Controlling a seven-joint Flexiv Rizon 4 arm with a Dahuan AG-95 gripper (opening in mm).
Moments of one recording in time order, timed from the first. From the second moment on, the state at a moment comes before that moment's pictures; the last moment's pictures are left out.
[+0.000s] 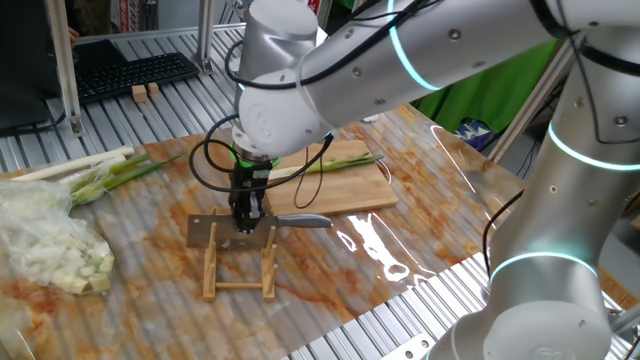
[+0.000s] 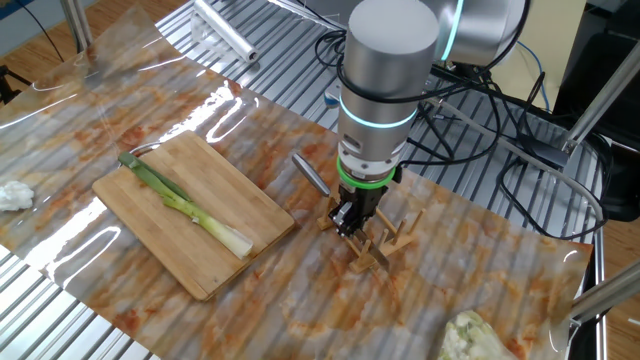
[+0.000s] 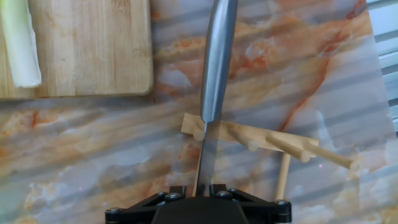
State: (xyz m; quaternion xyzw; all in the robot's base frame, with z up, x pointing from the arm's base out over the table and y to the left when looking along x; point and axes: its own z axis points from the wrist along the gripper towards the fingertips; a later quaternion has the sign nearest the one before) arm 0.462 0.137 0.047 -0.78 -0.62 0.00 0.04
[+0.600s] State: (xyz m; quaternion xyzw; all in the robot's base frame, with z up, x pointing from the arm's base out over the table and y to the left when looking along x) arm 0.459 0.135 0.039 -0.78 -0.62 -0.01 0.03
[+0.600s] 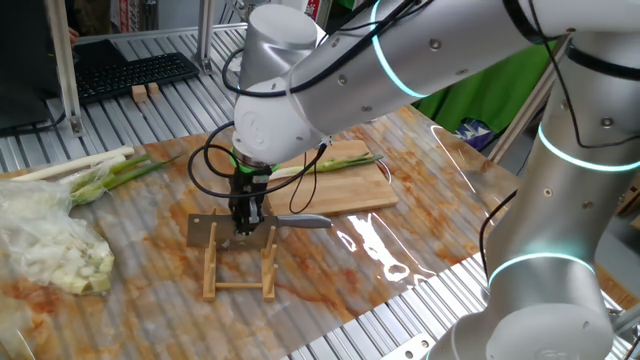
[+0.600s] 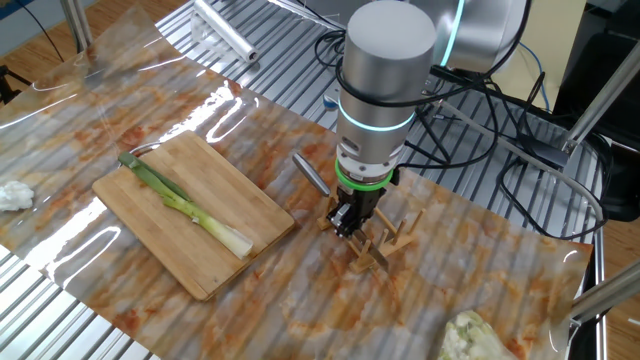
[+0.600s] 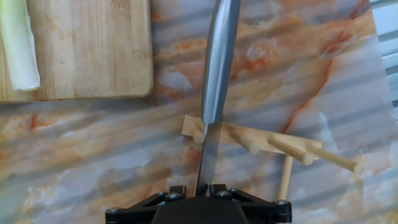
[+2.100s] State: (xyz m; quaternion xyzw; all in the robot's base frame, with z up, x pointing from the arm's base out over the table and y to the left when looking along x) arm 0.451 0.138 0.035 -0.77 -0.63 0.00 0.02
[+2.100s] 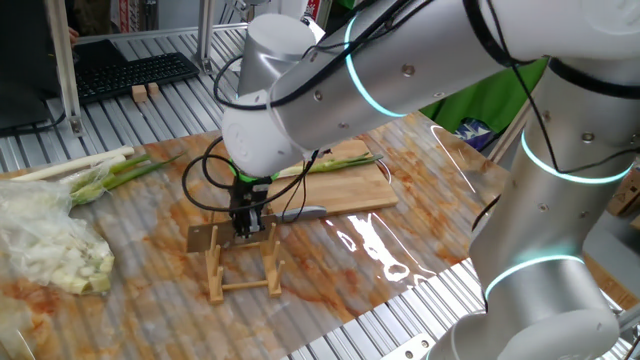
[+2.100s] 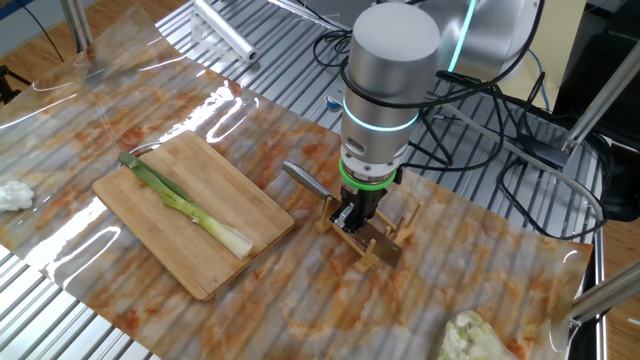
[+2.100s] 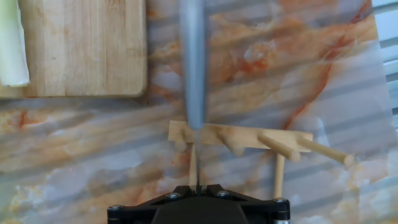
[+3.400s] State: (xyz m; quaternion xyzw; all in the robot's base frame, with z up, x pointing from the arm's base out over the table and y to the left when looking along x) arm 0.431 0.114 0.101 -0.72 -0.69 0.00 0.01
